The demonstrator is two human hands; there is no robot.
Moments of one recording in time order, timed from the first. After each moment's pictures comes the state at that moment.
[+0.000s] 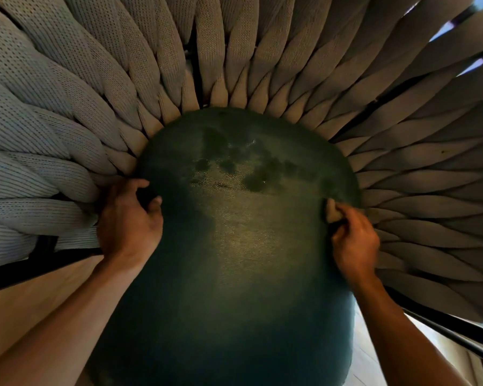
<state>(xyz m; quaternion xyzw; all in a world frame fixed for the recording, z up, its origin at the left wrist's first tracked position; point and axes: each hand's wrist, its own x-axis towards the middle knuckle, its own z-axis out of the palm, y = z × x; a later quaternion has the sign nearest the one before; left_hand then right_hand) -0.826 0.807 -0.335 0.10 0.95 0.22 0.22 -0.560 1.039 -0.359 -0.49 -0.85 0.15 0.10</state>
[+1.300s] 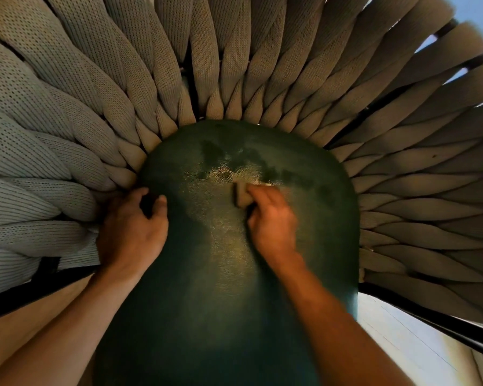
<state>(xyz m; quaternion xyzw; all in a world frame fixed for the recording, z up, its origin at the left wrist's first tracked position) -0.836 0.812 -0.324 0.10 0.93 0.23 0.27 -0.689 0.971 -0.363 -0.35 -0.91 0.19 0.12</state>
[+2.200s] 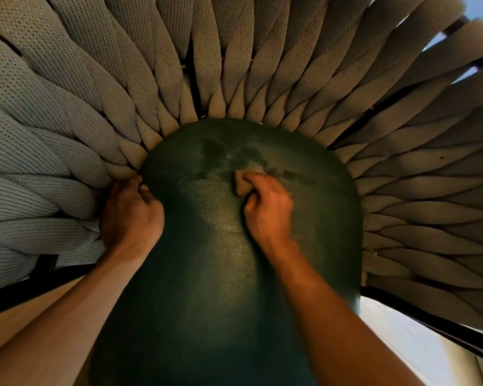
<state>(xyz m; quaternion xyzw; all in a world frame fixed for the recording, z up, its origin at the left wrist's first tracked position) -0.847 0.827 -0.332 0.10 0.95 0.23 0.21 -0.711 0.980 -0.367 -0.38 -0.88 0.26 0.14</state>
